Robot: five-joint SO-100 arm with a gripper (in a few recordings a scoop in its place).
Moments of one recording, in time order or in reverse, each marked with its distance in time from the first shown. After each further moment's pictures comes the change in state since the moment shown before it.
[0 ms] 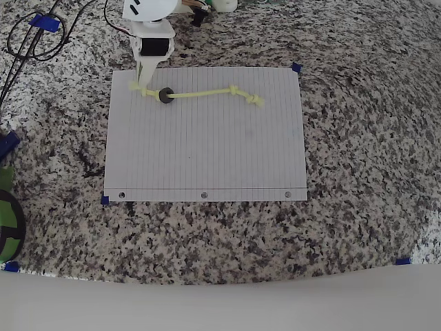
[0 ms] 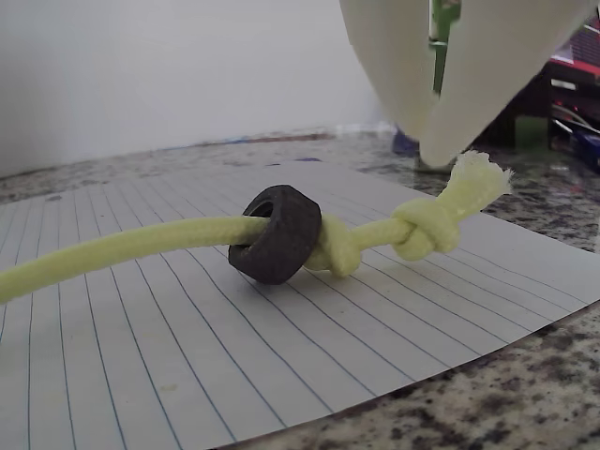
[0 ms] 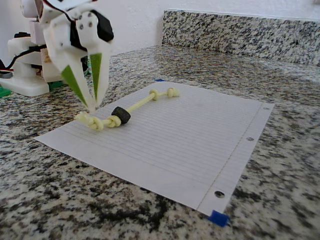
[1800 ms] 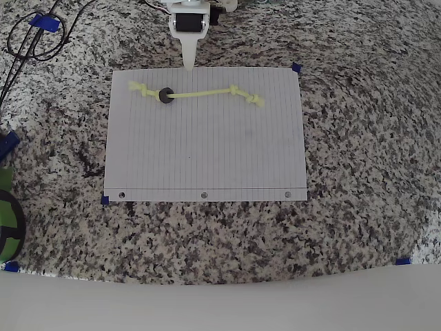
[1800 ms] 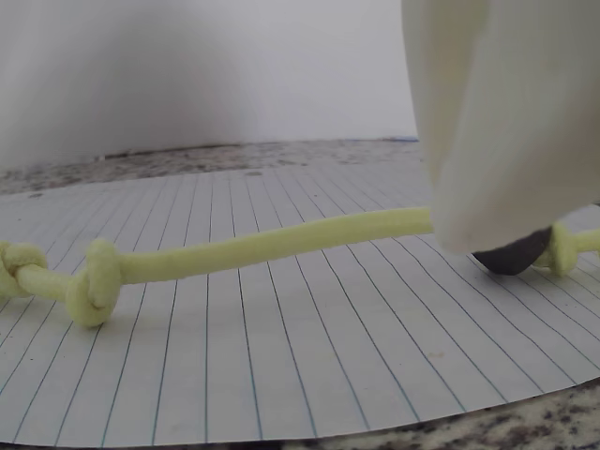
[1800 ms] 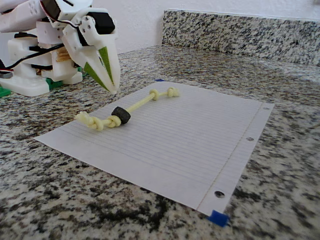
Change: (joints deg) arm -17.5 55.2 19.6 31.7 -35.3
